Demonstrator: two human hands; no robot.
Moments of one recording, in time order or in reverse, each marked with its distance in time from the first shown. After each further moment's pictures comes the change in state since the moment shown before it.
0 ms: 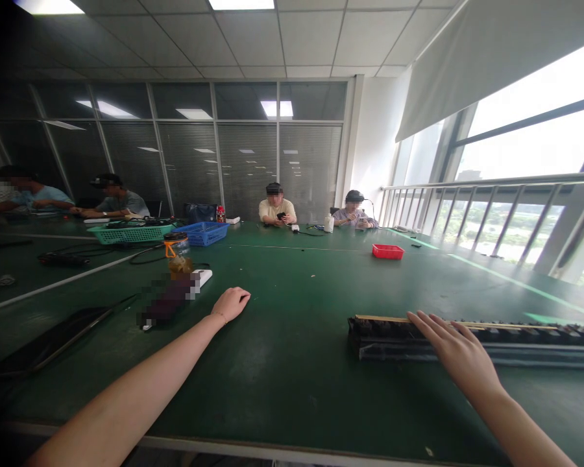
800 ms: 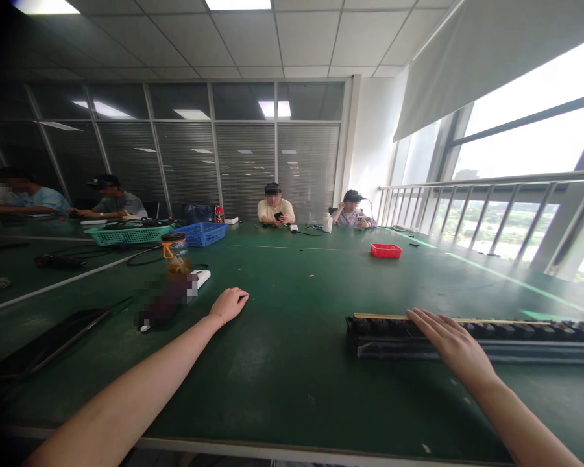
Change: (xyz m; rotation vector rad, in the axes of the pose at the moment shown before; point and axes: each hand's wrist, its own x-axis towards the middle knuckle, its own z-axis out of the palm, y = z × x) left_hand 0.001 -0.001 0.003 -0.017 -0.005 0.005; right_hand -0.005 0.010 0.013 0.221 -0.040 0.042
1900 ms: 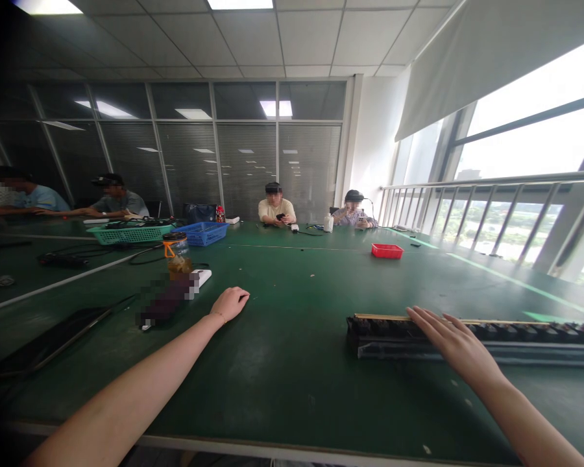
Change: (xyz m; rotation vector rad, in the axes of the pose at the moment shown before) left_hand -0.001 0.000 -0.001 -0.010 -0.022 -0.013; right_hand -0.001 0.008 -0.001 -0.030 -0.042 -0.060
